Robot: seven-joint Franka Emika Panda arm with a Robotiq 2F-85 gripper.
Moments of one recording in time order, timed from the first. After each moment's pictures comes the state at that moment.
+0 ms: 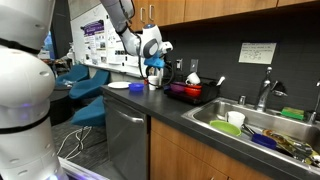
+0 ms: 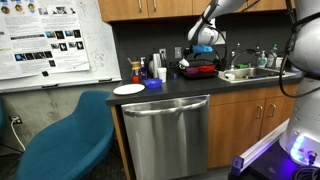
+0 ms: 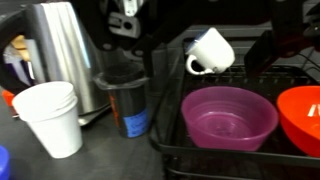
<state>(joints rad) -0.18 0.31 0.00 -1.97 0.15 3.02 -0.06</state>
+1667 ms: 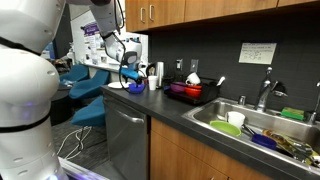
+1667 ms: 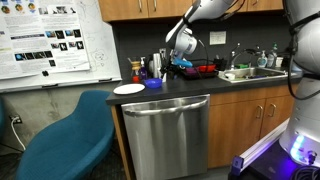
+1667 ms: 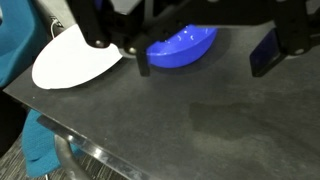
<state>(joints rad) -0.10 0.41 0.24 -1.94 0.41 2.68 -0.28</state>
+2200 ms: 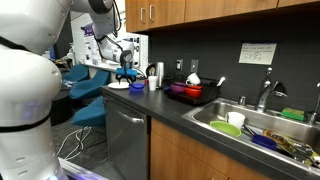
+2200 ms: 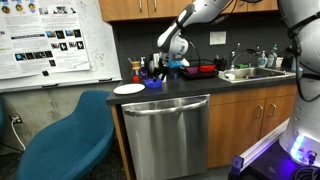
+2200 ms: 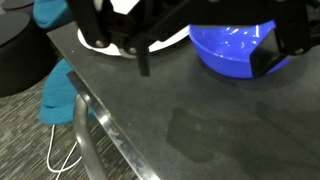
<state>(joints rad) -0.03 0.49 0.26 -1.82 0.19 2.64 -0.41</state>
